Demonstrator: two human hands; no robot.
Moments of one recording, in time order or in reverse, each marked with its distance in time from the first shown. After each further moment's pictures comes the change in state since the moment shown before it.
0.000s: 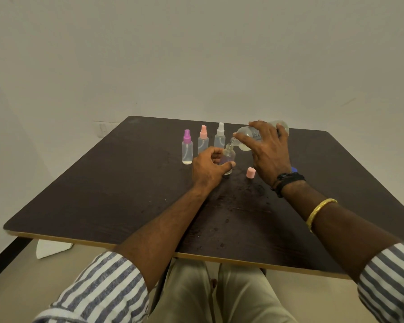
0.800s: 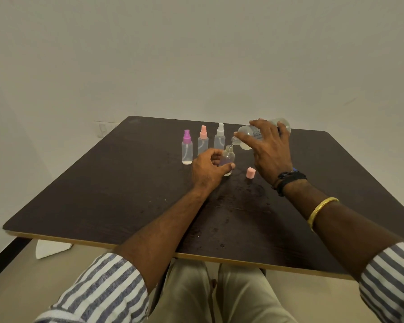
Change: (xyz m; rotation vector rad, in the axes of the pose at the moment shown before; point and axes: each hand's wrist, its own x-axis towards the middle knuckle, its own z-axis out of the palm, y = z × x) left_hand 0.000 -0.006 0.001 -0.016 -0.012 -0.003; right_hand 0.002 0.005 0.002 -0.023 0.073 -0.004
